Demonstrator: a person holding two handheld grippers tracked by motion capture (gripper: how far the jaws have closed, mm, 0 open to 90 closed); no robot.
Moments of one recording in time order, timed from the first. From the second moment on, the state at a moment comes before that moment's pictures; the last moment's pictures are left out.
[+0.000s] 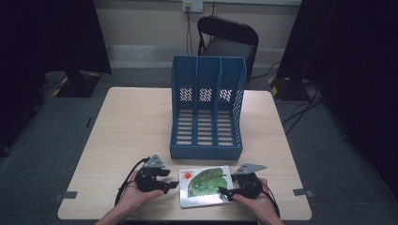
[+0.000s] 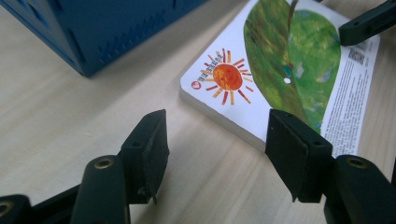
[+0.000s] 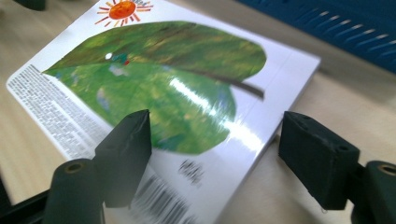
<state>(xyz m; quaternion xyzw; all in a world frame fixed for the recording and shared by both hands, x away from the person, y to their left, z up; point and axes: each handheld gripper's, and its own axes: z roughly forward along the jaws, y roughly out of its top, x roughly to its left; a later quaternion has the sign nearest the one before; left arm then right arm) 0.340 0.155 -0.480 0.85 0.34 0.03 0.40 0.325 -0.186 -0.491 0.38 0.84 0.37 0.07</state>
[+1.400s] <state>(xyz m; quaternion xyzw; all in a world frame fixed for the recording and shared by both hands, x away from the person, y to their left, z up) 0.337 0.159 -0.478 0.84 0.37 0.03 0.39 0.323 -0.181 -0.492 0.34 0.86 0.38 0.05</state>
